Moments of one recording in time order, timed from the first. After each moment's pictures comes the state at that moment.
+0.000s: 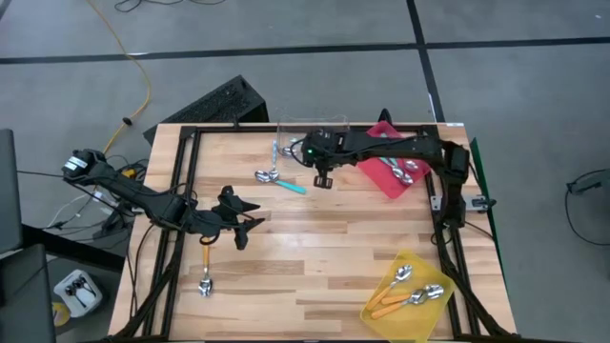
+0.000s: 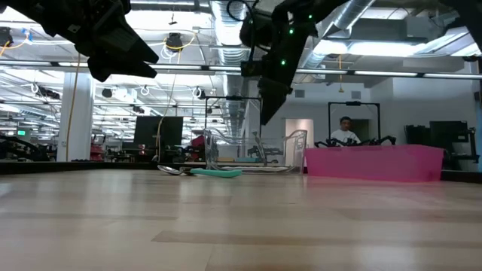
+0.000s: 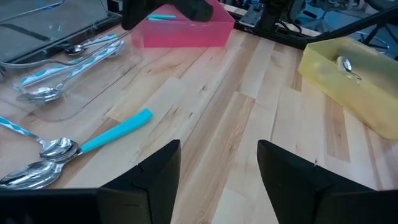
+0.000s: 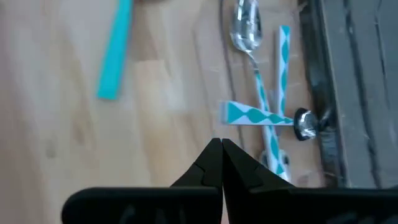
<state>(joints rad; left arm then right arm) -0.38 0.98 0.52 -0.10 -0.64 -0.55 -0.27 1.91 1.58 -0.78 0.26 -0.19</state>
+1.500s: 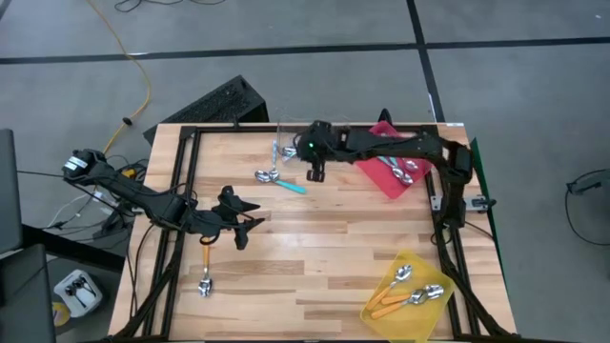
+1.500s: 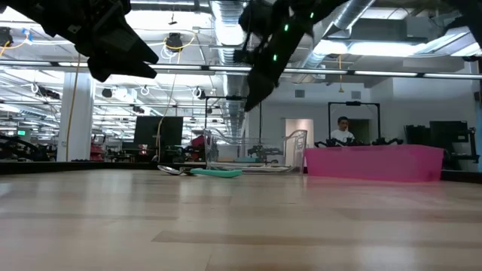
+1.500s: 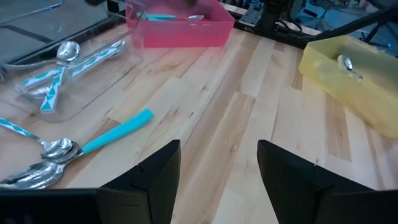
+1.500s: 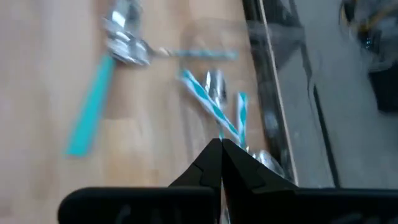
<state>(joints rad) -0.38 0.98 0.52 -0.10 -0.64 -0.54 -0.27 1.88 1.58 -0.57 0.29 -0.34</state>
